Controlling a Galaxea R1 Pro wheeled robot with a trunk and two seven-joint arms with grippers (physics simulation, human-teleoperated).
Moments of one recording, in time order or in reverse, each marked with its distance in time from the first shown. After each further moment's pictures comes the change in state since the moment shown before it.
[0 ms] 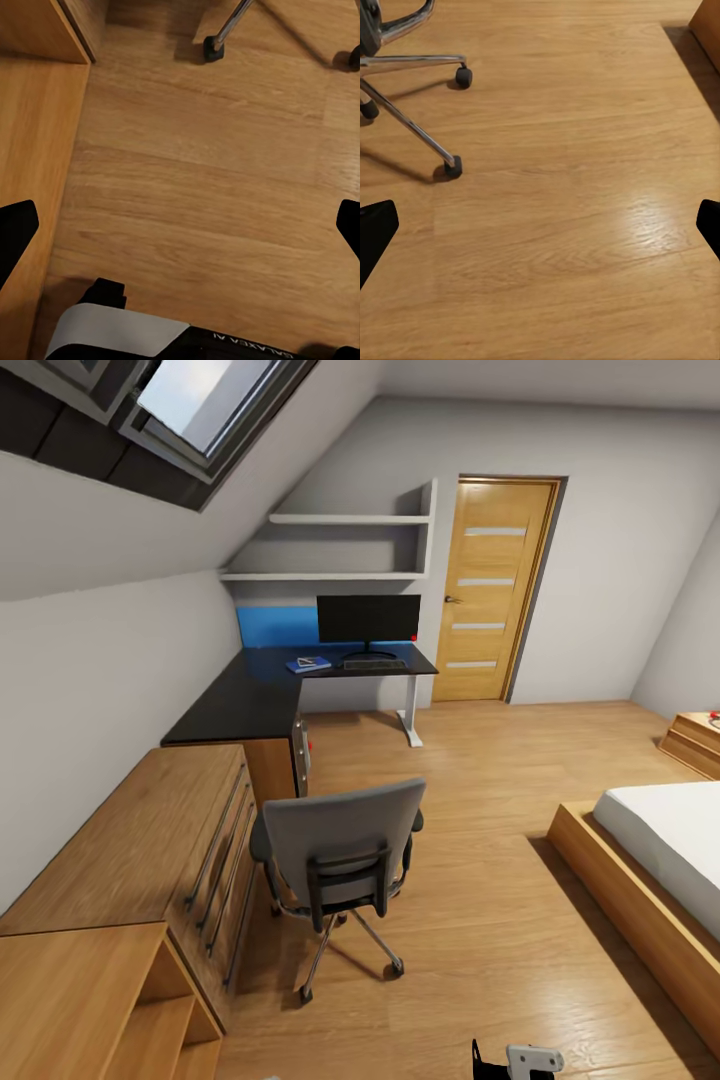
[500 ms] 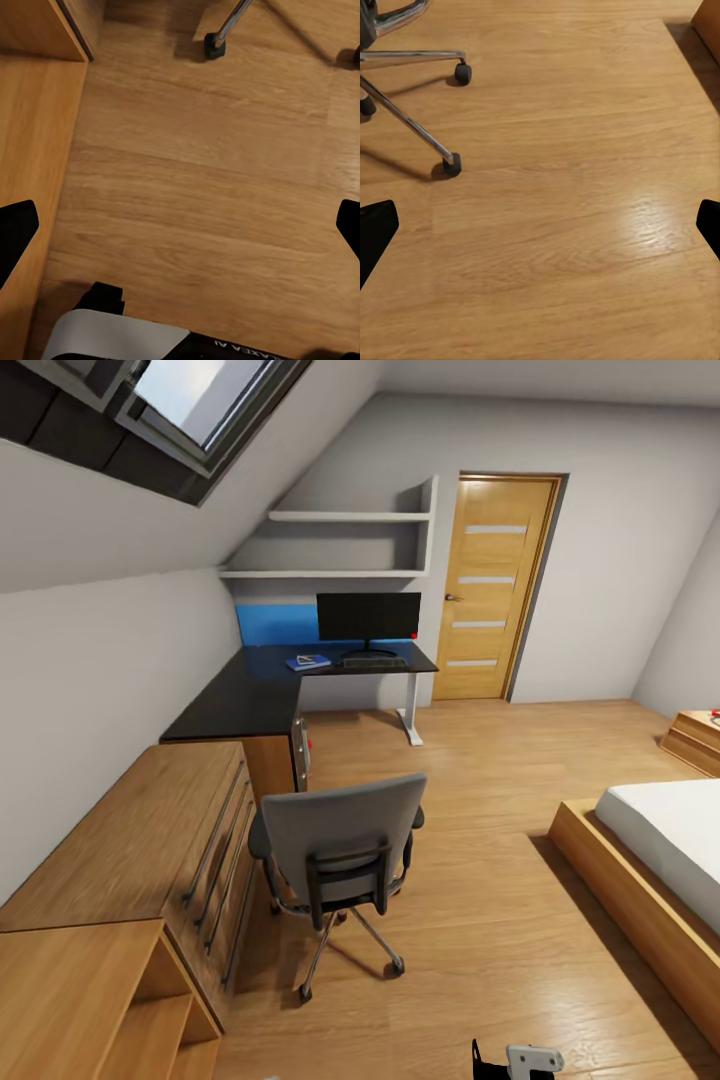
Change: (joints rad) left arm 0.000 0.000 0.000 0.000 0.000 0.000 0.000; right arm 0.000 0.000 0.000 0.000 0.000 0.000 0.000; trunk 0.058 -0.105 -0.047
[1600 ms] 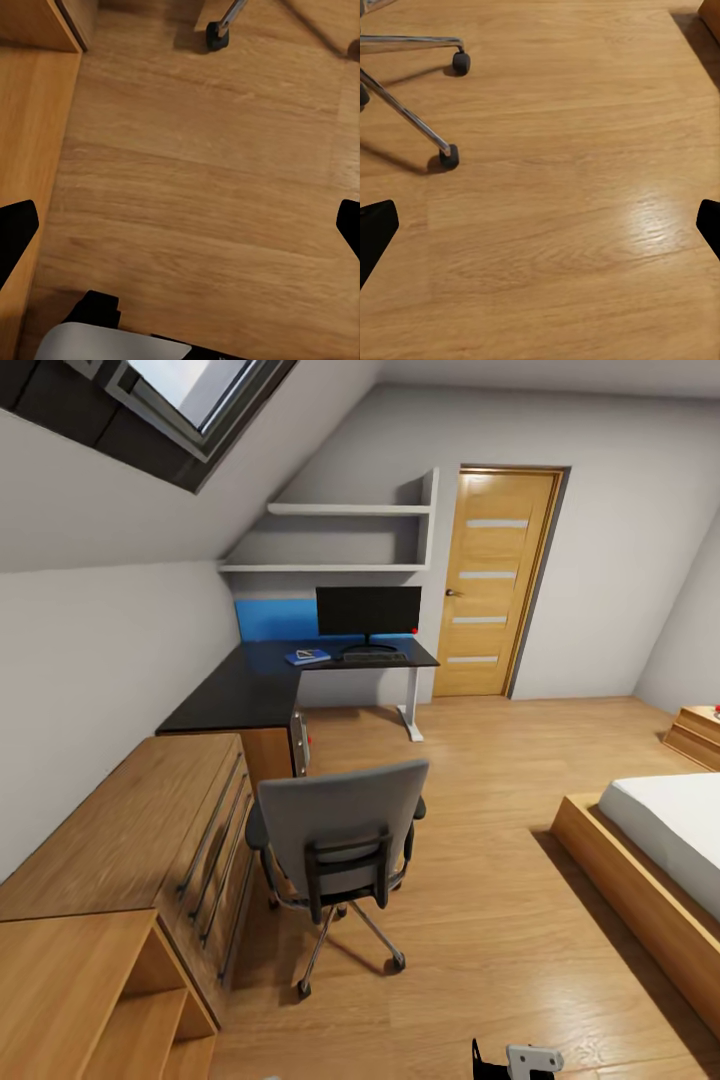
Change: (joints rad) left arm 0.000 0.000 0.000 0.000 0.000 0.001 0.000; right arm 0.000 0.000 0.000 0.000 0.000 0.000 0.000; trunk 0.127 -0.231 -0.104
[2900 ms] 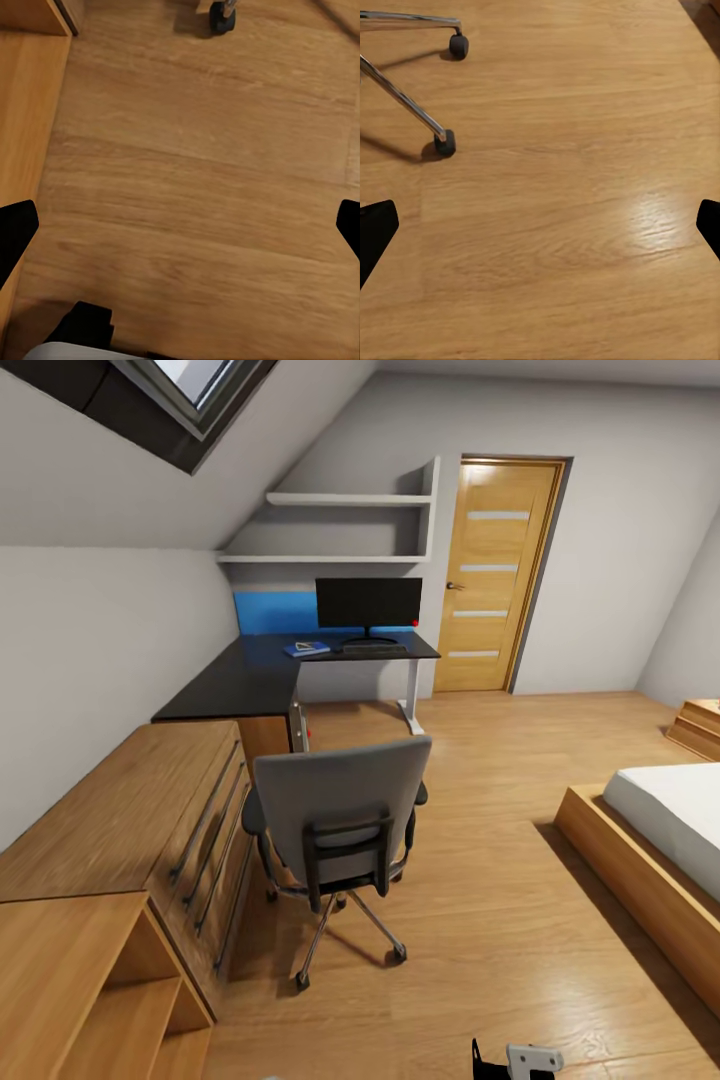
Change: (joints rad) left arm 0.000 0.000 0.000 0.000 0.000 -0.001 0.000; right arm 0.000 0.000 0.000 0.000 0.001 -0.003 0.000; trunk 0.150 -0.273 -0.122
